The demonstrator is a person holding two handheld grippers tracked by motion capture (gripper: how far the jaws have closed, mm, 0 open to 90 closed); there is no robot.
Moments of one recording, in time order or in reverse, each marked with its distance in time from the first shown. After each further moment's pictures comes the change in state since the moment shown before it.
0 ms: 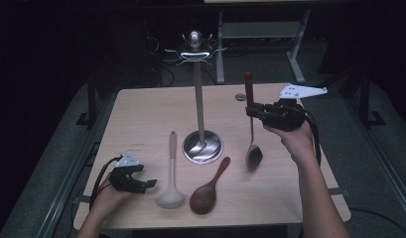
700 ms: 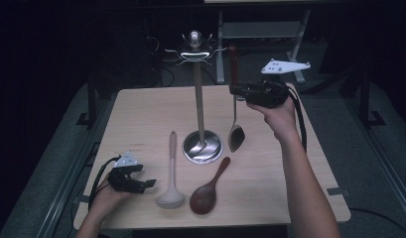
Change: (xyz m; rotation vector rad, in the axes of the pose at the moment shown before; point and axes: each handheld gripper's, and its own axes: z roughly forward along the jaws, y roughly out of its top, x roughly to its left) left arm 0.001 -0.001 -0.003 -0.009 -0.002 -0.004; right arm -0.002 0.052 0.036 -0.060 0.036 -0.020
